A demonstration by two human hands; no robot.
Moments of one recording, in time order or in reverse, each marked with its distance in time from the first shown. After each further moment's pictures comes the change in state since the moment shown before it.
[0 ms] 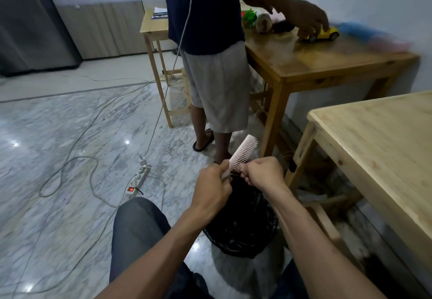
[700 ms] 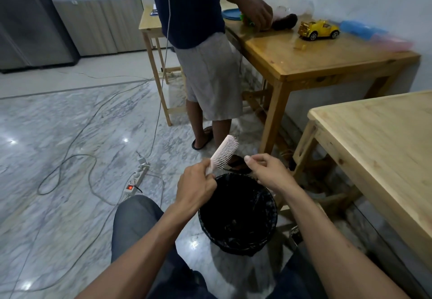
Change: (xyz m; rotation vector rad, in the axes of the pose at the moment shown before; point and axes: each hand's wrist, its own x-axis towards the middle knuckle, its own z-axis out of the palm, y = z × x) left_hand 0.007 -0.028 -0.016 0.109 0.015 -0.152; right_hand 0.019 0.018 -0.021 -0.188 -0.164 -0.116
